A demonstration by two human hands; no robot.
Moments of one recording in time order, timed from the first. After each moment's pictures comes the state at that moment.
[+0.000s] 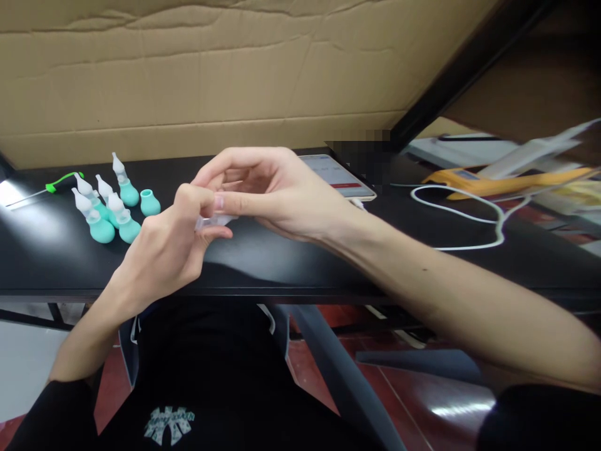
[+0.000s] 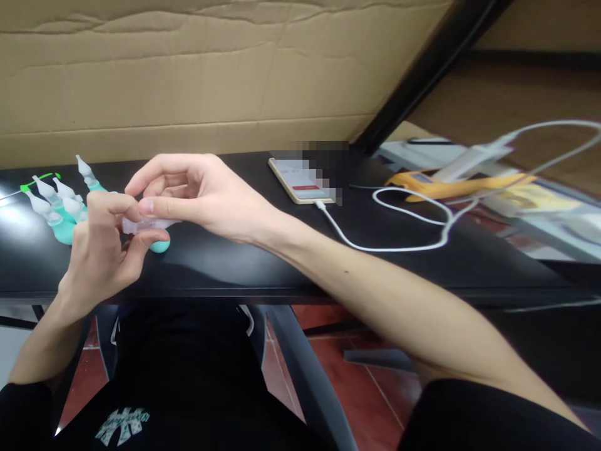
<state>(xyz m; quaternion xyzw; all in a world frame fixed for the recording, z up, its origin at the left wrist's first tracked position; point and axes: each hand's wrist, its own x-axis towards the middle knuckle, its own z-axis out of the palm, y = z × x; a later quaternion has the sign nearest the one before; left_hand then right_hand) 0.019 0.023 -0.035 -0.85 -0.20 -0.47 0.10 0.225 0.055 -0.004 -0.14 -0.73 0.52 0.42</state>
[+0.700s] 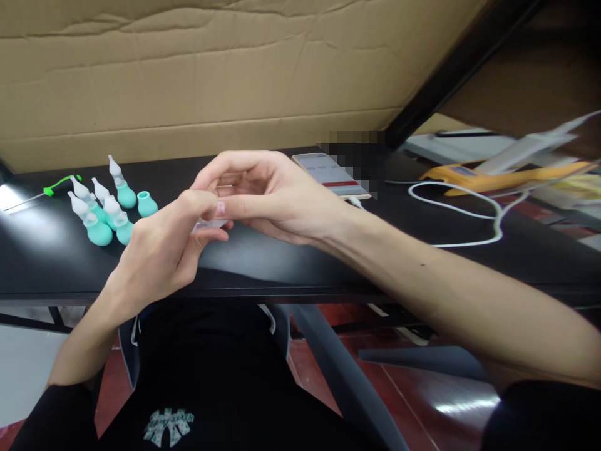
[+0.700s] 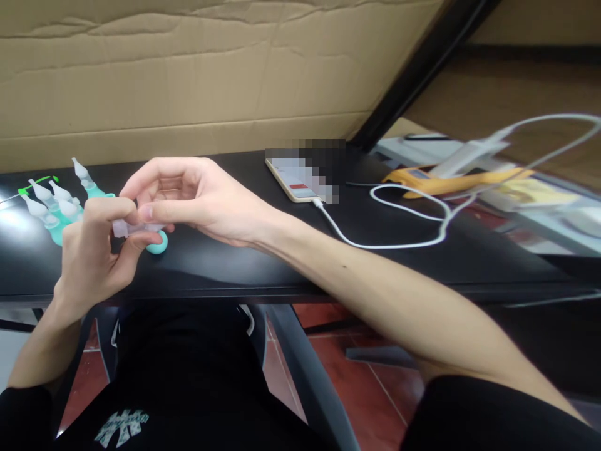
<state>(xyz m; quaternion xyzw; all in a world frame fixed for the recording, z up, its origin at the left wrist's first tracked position) 0.021 0.012 -0.027 -0.85 -0.19 -0.48 0.08 0.225 0.057 -0.010 -0.09 -0.72 0.56 0.41</state>
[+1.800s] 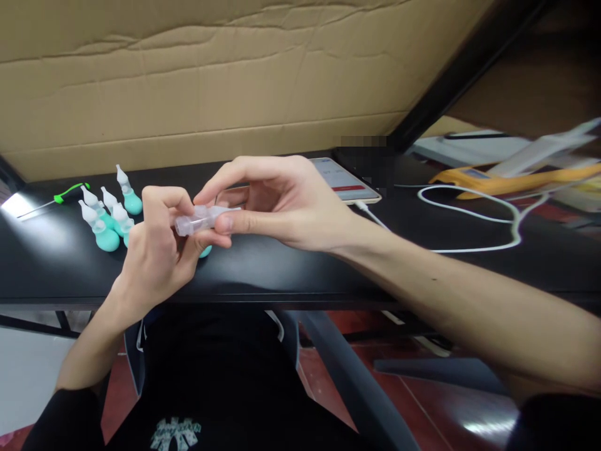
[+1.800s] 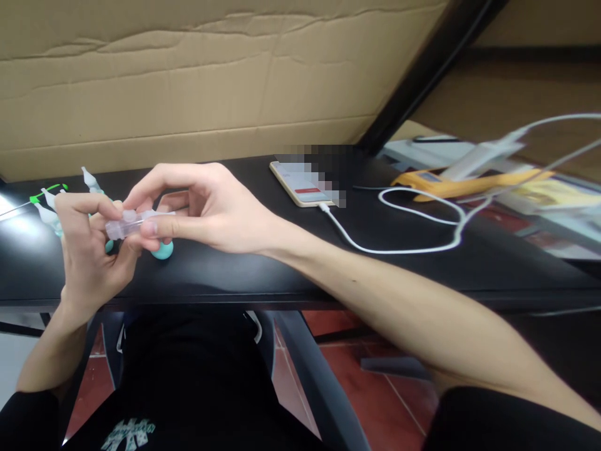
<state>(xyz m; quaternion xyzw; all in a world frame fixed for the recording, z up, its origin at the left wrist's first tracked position) 0.016 0.017 -0.033 -0.81 -0.24 -0.53 0.04 0.227 0.050 -0.005 -0.09 -0.76 0.47 0.44</state>
